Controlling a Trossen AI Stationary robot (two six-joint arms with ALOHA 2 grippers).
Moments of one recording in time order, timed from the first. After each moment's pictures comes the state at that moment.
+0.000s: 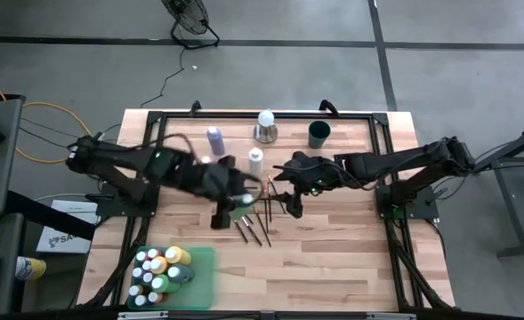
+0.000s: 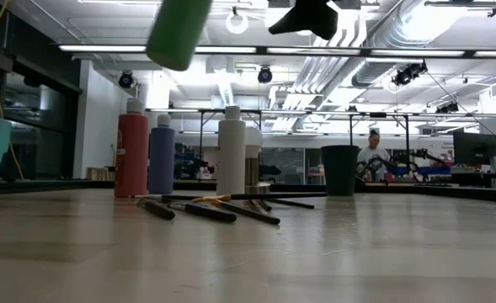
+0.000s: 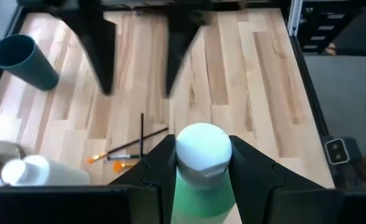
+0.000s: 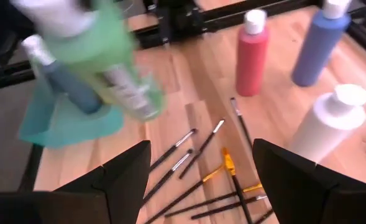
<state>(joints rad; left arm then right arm) -0.26 1.45 1.65 -0.90 -0.18 -0.18 0.13 1.44 1.23 -0.36 0.13 0.34</state>
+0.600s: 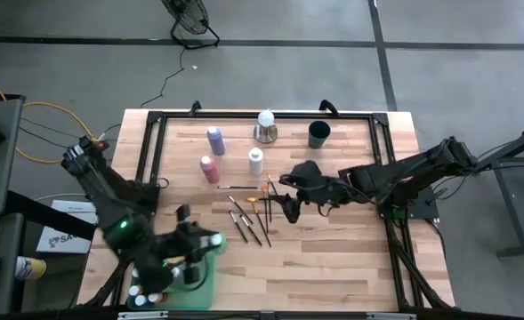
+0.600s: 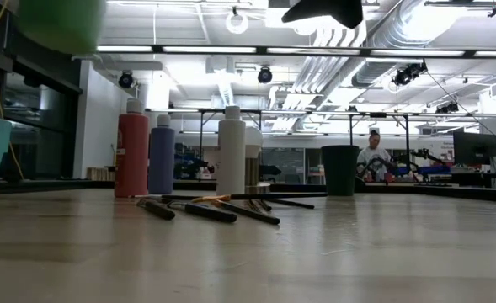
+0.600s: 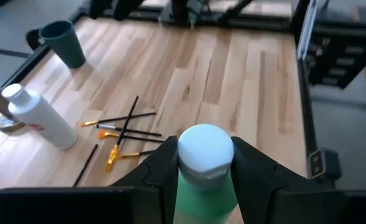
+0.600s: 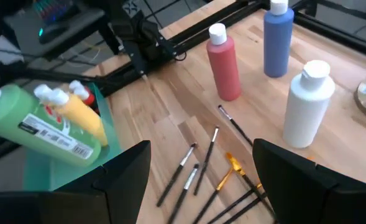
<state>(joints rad) -0.86 1.44 1.47 -0.92 -0.87 -0.80 0.27 1.43 1.23 -0.36 0.44 0.67</state>
